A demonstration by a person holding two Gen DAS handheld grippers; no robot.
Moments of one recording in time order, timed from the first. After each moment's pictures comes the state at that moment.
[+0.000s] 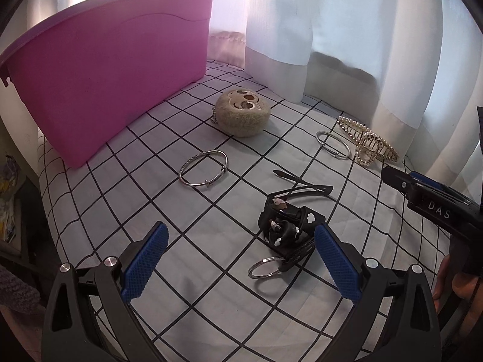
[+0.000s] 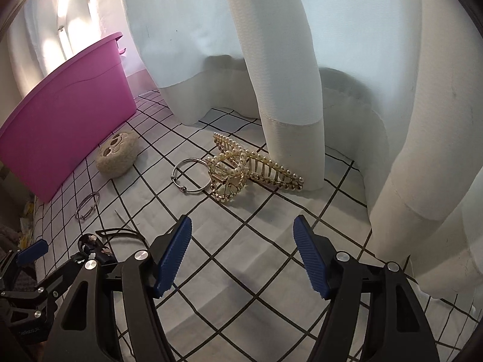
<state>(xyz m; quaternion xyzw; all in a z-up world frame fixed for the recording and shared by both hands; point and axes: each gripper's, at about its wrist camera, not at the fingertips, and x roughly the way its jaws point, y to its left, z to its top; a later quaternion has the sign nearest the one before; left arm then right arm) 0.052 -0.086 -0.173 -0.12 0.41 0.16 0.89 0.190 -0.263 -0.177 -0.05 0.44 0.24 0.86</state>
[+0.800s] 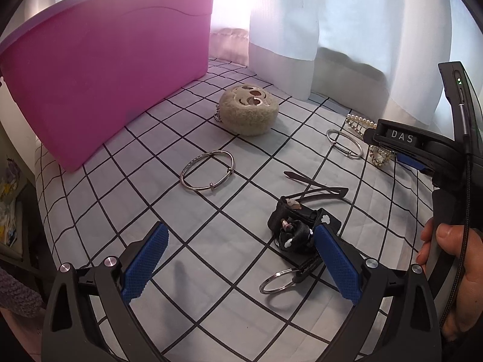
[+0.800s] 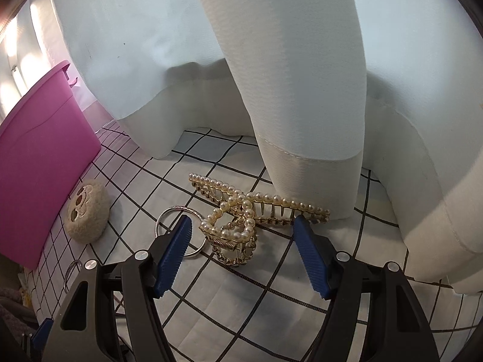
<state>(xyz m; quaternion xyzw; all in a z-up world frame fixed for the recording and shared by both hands) 0.061 -0.080 -0.185 -0.11 0.42 0.17 0.89 0.237 -0.224 -0.190 0.02 0.45 0.15 0.88</state>
